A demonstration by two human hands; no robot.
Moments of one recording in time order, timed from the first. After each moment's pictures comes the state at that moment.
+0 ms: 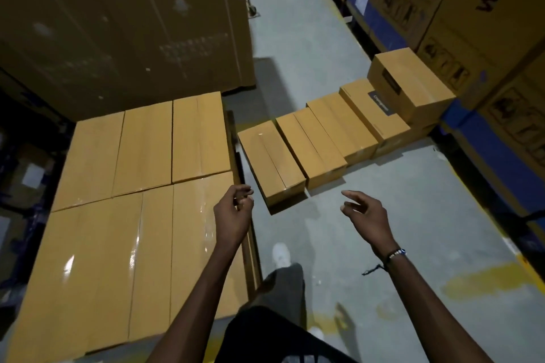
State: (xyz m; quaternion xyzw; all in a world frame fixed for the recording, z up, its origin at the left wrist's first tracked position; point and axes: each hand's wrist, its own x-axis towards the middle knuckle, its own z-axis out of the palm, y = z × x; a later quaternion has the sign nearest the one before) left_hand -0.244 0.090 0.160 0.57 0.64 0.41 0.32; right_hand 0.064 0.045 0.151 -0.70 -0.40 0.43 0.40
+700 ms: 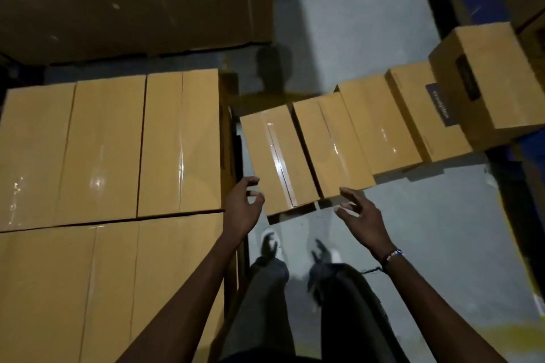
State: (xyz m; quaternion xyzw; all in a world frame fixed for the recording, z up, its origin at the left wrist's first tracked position) left_hand -0.233 0.446 -0.024 0.51 0.69 0.27 0.43; right_hand 0.063 0.422 0.013 -0.71 -0.45 0.50 0.22
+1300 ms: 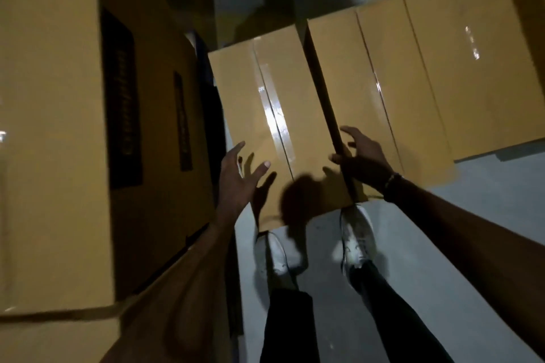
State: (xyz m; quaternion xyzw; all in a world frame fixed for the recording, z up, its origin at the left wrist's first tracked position) left_hand -0.217 0.590 -0.432 0.40 0.76 0.21 0.47; right_hand 0.064 0.652 -0.402 -0.68 -0.51 0.52 0.07
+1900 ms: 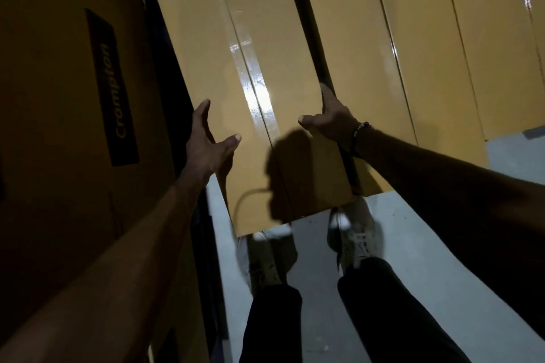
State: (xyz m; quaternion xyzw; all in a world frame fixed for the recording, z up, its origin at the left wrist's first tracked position) left_hand -0.243 0.636 -0.556 0.42 0.75 0.22 0.46; right_hand 0.056 0.705 -0.590 -0.65 -0.50 0.57 0.07
